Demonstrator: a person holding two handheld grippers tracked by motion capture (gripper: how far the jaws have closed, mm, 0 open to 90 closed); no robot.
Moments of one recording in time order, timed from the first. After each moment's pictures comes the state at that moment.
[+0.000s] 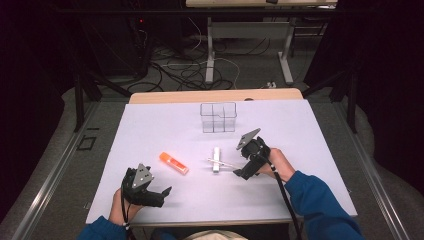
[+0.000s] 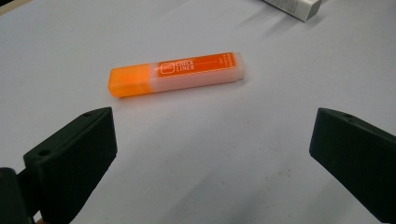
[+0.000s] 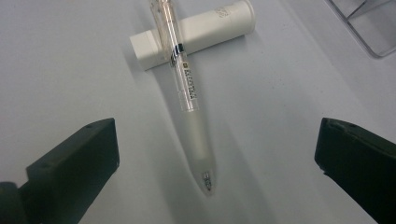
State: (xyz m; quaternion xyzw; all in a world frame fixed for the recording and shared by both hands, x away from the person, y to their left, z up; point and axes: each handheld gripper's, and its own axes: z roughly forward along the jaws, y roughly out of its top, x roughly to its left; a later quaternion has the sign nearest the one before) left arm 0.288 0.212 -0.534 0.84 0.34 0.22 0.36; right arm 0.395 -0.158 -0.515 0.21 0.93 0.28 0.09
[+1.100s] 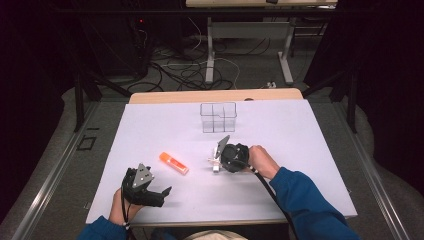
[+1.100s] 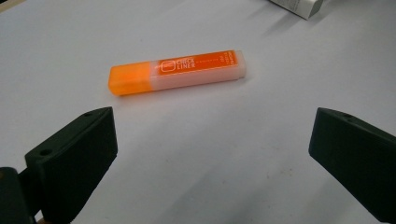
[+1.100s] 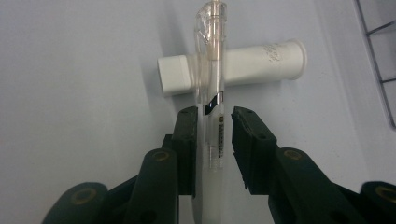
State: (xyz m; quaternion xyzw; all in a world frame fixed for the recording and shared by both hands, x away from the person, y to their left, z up) left arm 0.289 0.212 -0.535 0.84 0.34 0.22 0.36; right arm 0.394 -0.097 -0.519 0.11 0.97 0.19 0.14
